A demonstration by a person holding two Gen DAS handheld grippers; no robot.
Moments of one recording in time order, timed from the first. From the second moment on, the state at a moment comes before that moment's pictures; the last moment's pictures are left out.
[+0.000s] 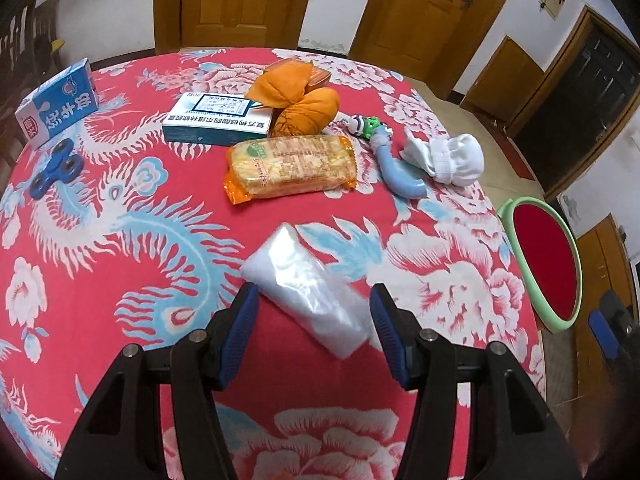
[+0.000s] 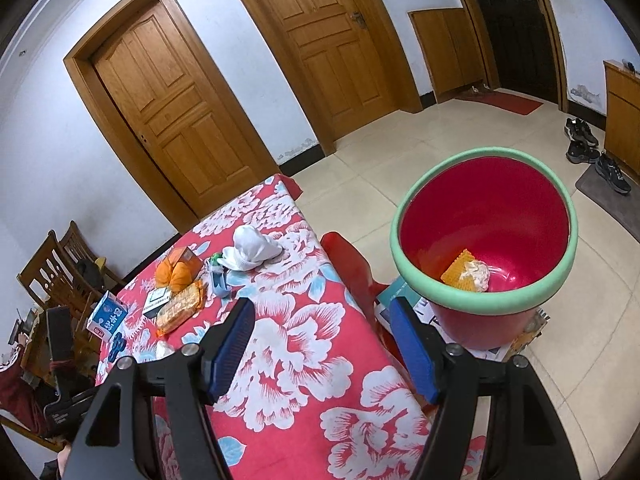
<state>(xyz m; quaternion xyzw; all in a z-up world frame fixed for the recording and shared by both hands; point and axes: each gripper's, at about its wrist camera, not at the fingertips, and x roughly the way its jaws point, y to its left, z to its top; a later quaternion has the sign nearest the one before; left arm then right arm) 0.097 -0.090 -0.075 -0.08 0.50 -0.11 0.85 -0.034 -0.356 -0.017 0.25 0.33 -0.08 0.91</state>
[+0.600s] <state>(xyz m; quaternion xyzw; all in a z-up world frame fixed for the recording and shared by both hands) 0.104 -0.086 -0.080 -0.06 0.50 -0.15 0.85 -0.006 -0.322 -0.020 0.21 0.37 -0.05 0.90</state>
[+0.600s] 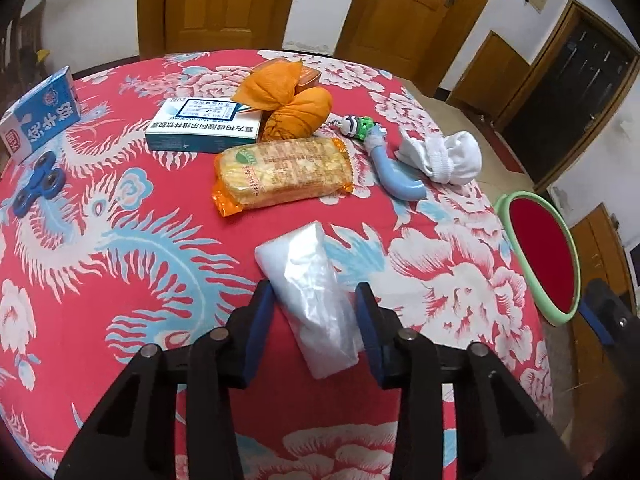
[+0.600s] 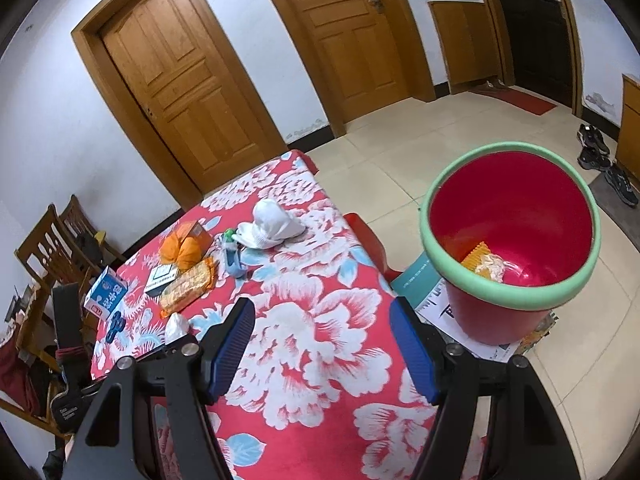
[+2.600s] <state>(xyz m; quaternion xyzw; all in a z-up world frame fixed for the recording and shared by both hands) 0.144 -0.049 -0.029 -0.05 0.42 -0.14 0.90 0.110 -0.224 -0.044 0.12 0.43 0.09 0.89</state>
